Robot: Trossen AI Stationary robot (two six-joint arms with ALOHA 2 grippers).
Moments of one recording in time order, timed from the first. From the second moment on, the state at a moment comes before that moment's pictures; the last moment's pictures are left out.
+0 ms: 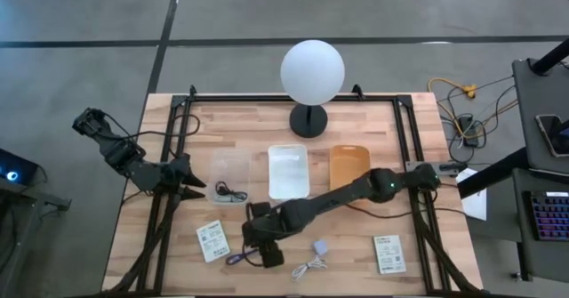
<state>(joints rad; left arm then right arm) -0.66 0.52 0.65 -0.82 -0.38 -0.77 0.35 2.51 2.32 -0.86 0.00 0.12</state>
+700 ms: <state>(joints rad) -0.66 0.52 0.64 -0.82 -0.38 -0.78 0.38 2.63 2.32 -0.77 0.01 0.04</state>
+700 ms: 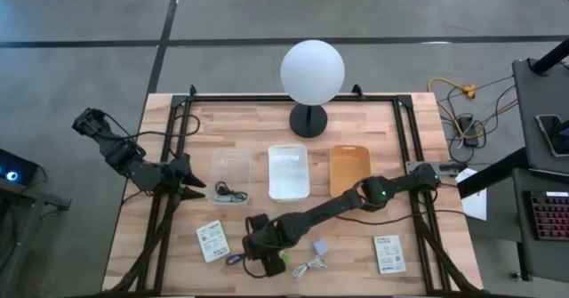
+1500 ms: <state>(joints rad) -0.66 0.52 0.64 -0.82 -0.38 -0.78 0.23 2.42 2.35 -0.78 0.06 0.83</state>
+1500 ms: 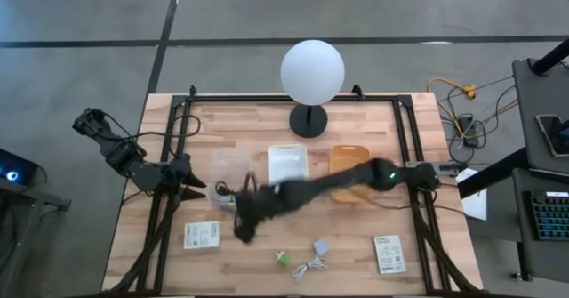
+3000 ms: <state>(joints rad) -0.66 0.56 0.63 -0.77 -0.35 -0.72 0.56 2.41 2.35 -1.26 -0.03 0.19</state>
